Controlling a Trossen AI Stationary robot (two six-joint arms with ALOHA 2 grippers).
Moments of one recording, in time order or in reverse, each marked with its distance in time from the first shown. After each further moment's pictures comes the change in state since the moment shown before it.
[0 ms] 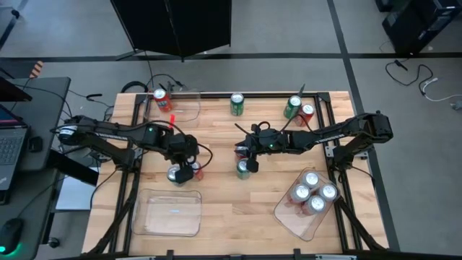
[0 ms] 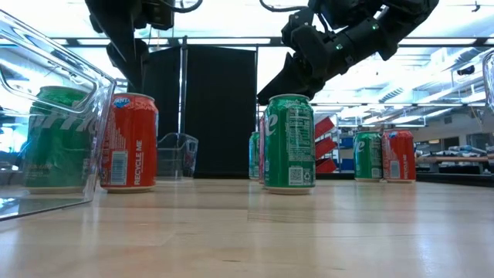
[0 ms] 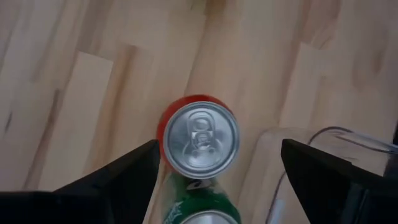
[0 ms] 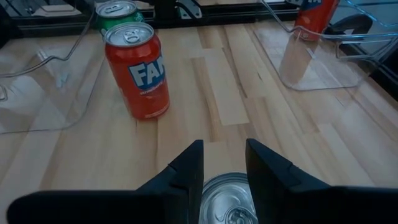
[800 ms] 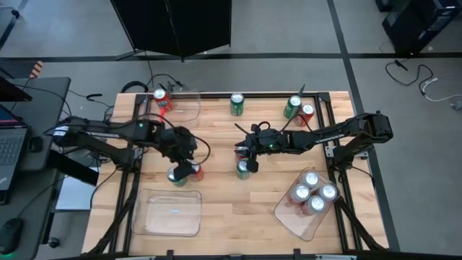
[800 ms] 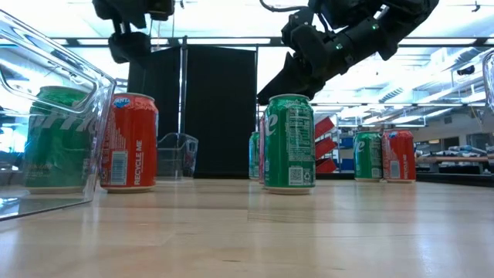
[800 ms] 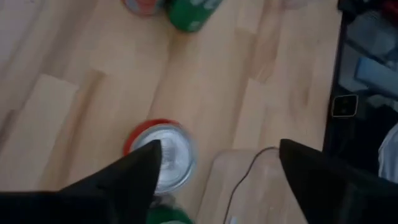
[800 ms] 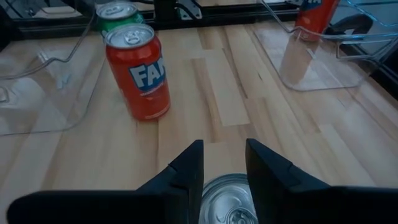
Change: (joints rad) left arm 0.047 -0.096 -0.039 0.135 0.141 -0.057; right arm 0.001 0.000 0.000 0.001 0.000 0.006
